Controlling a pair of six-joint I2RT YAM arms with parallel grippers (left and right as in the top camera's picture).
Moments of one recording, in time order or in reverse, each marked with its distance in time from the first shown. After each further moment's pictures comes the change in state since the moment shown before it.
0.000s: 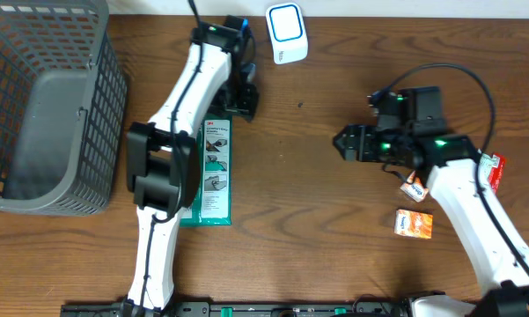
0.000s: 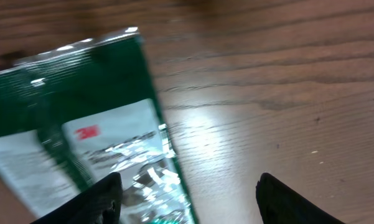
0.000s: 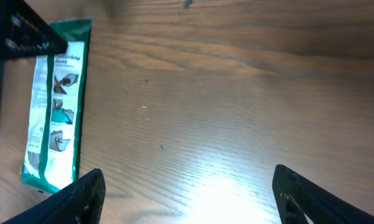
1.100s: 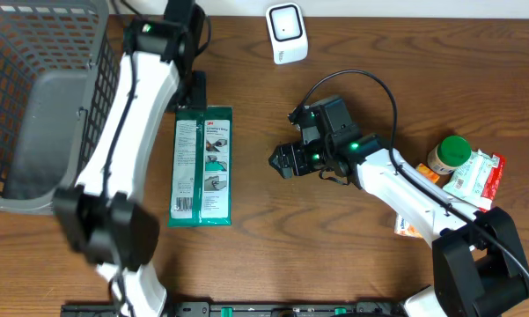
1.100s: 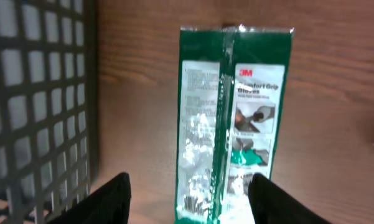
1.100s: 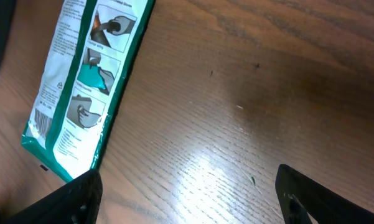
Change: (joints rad) left arm 0.083 -0.493 -0.287 0.023 -0.312 -0.157; right arm 0.322 0.232 0.000 0.237 0.005 0.025
